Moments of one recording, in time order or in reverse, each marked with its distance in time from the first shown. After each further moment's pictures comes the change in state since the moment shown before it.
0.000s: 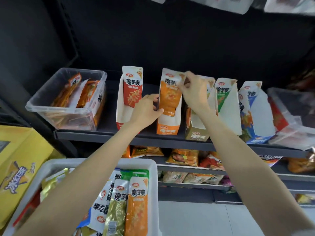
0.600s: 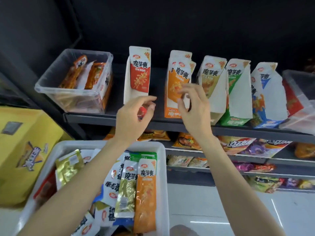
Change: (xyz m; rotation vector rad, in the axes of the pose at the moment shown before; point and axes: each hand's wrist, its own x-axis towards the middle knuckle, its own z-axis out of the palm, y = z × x) left_hand -0.095 -0.023 -0.021 -0.149 0.365 0.282; right_hand -0.111 -0.024 0.007 0.142 0.111 -0.206
